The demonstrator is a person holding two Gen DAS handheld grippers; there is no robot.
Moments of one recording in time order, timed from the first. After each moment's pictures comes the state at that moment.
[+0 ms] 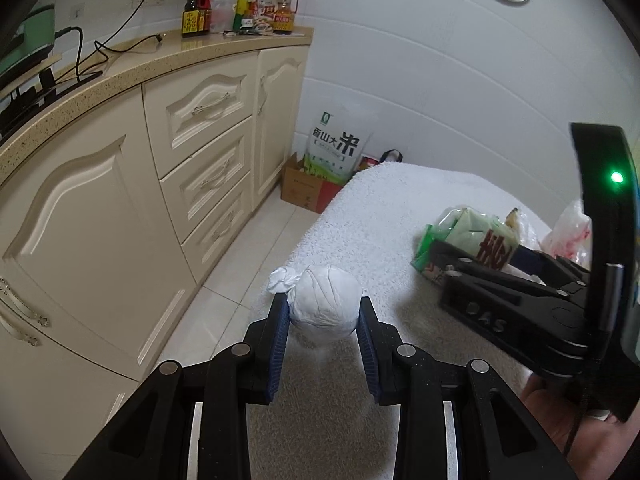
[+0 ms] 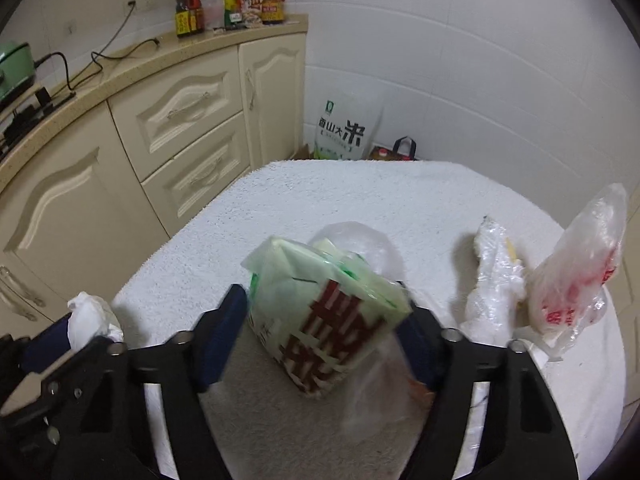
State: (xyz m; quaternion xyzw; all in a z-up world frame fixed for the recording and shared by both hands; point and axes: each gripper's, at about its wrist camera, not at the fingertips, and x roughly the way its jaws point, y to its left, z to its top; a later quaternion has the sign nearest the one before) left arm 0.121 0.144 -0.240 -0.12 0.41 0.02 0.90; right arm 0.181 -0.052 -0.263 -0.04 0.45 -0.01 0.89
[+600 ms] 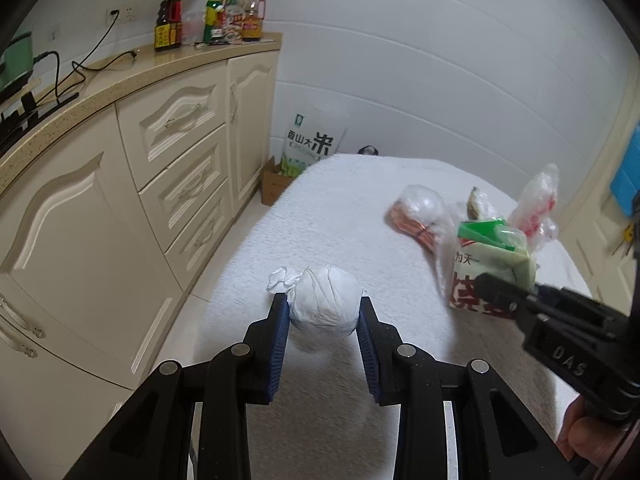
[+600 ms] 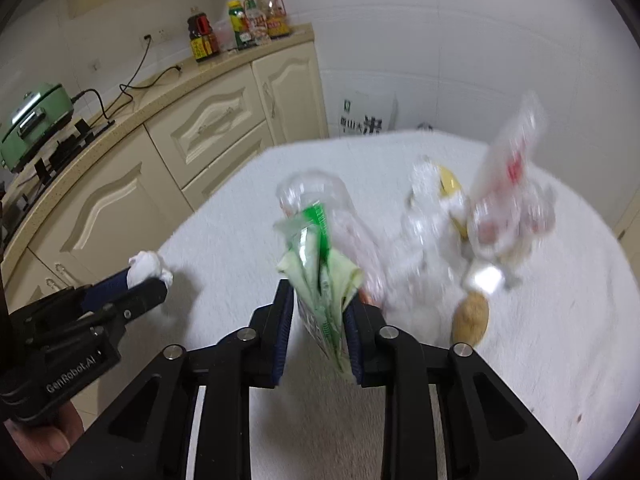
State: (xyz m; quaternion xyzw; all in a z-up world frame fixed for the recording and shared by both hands) left arm 0.102 0.131 -0.232 -0.09 0.41 -0.01 0.91; right arm 0.116 -0.114 -0.244 0.05 0.45 0.05 0.89
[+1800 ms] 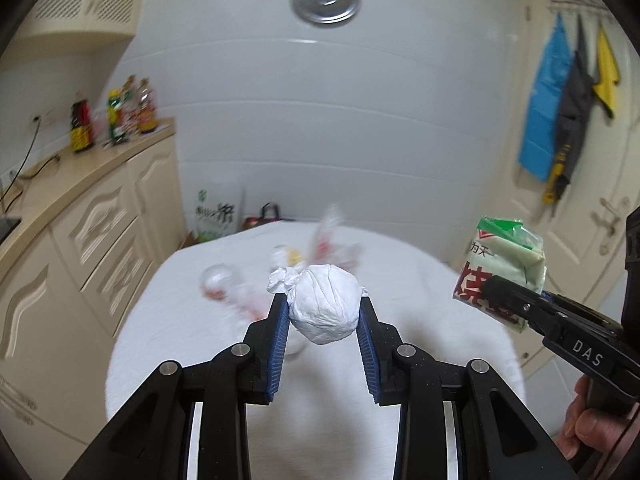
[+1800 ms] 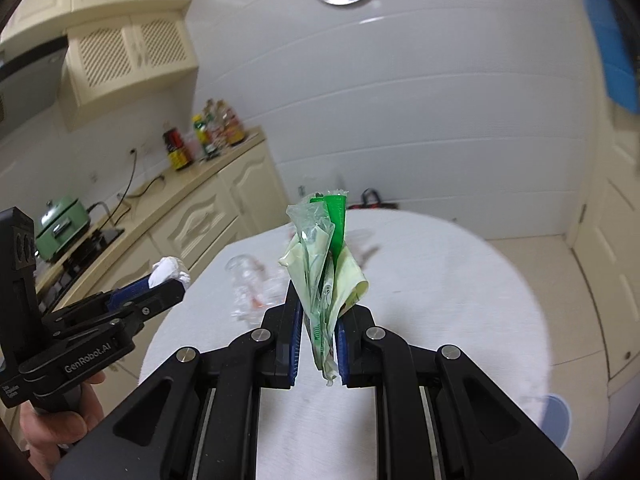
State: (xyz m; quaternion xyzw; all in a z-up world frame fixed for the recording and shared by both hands) left arm -0.018 -0.017 -0.117 -0.02 0.30 -0.14 0.94; right arm -0.048 -0.245 -0.119 0.13 0.30 -0.02 0.94
